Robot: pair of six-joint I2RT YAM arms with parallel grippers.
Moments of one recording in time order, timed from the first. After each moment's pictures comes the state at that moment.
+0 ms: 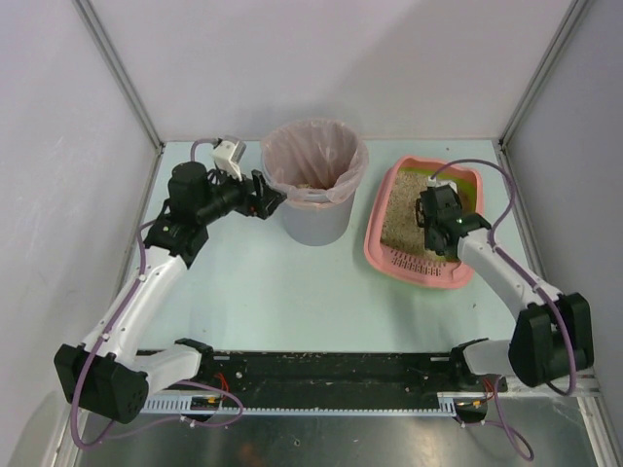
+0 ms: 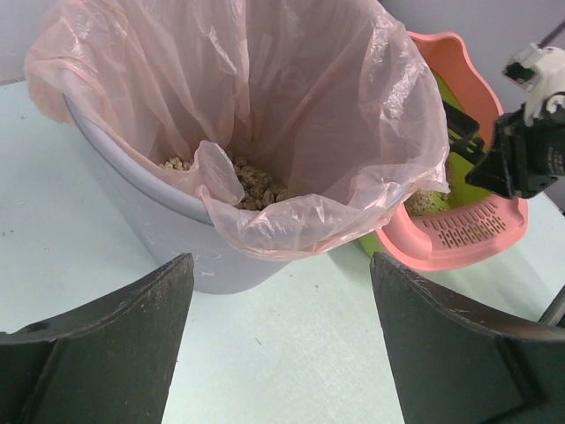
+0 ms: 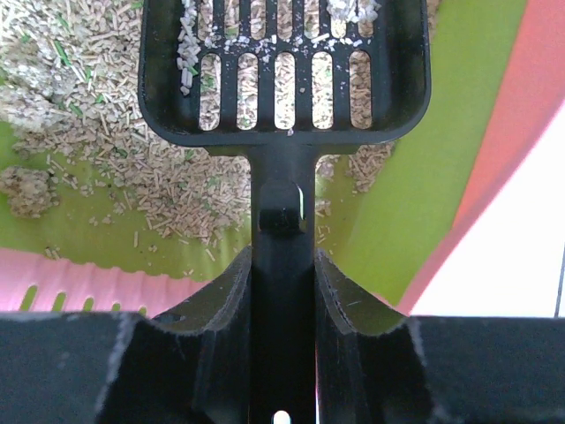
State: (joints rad) left arm -0.29 1.11 1.06 -0.20 0.42 -0.19; right arm 0.31 1.29 0.95 -0.62 0.39 0.22
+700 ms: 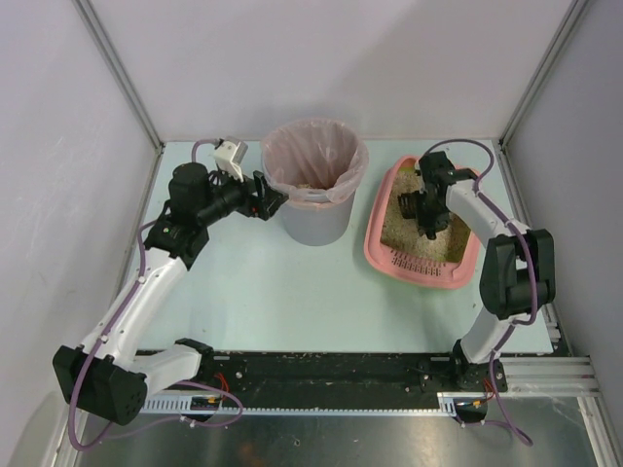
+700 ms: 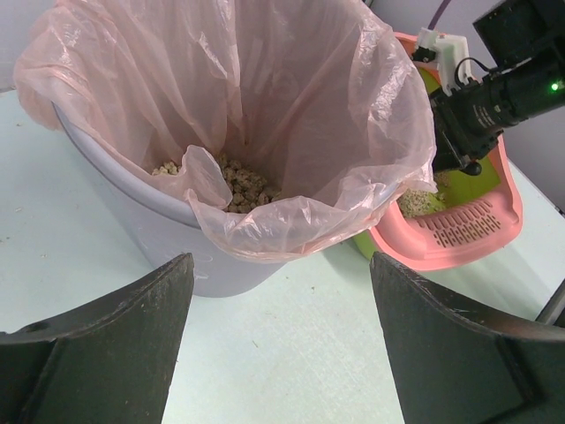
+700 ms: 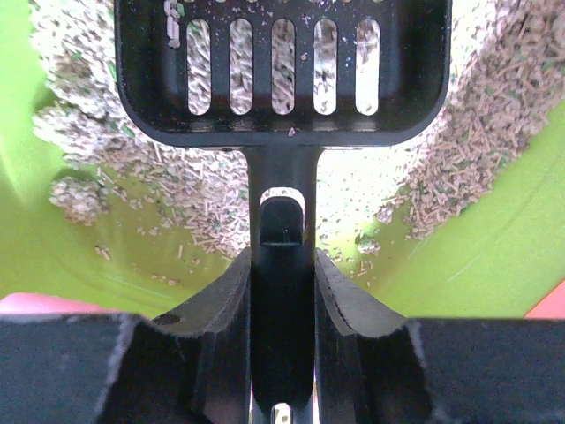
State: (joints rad) left arm -0.31 1.10 1.06 -0.20 0.41 -0.18; right arm 0.20 1.71 1.33 -0.83 0.10 0.11
